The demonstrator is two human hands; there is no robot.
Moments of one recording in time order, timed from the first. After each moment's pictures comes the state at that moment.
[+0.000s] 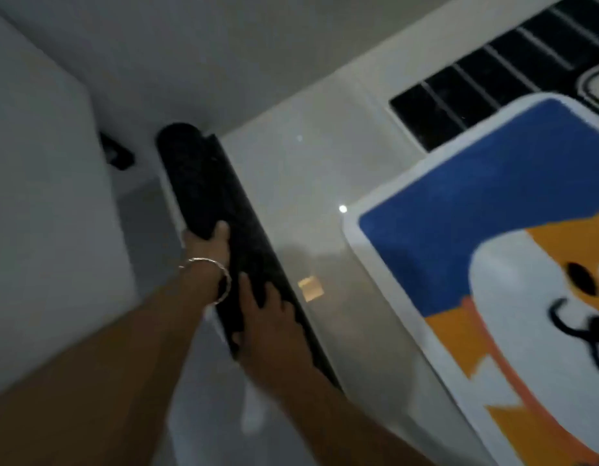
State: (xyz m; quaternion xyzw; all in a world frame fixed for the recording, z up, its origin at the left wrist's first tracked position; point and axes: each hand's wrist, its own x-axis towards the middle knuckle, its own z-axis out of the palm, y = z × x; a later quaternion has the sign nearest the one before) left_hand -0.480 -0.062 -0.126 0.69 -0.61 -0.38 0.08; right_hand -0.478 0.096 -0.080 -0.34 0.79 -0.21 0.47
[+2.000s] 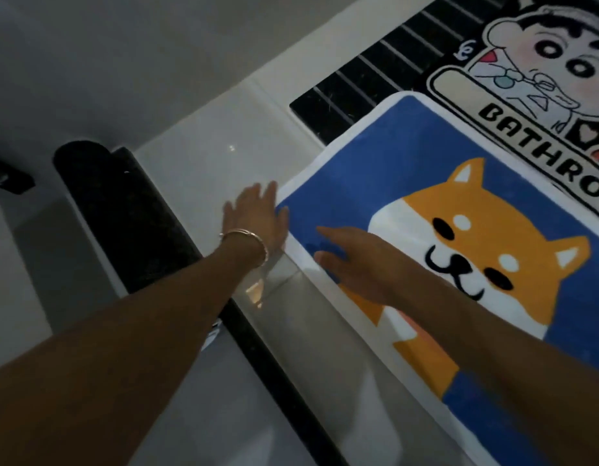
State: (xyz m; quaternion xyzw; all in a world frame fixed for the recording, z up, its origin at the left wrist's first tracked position) left_hand -0.578 0.012 -0.078 0.27 -0.95 -0.10 -0.15; right_hand -0.614 0.190 -0.037 -0.31 0.83 -0.25 0.40
